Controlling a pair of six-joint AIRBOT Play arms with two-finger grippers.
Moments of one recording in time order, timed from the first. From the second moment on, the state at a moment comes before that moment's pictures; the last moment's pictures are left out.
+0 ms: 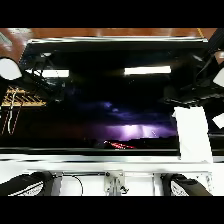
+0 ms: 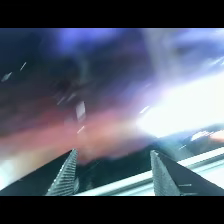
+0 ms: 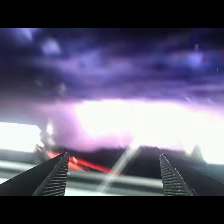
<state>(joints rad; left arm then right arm) -0.26 -1.26 1.47 1.43 -1.48 -1.53 0.04 -1.12 1.33 -1.29 1.48 1.66</state>
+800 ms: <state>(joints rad) -0.32 -1.30 1.48 1.54 -1.51 -1.60 0.10 -1.13 1.33 -1.30 1.53 1.66</state>
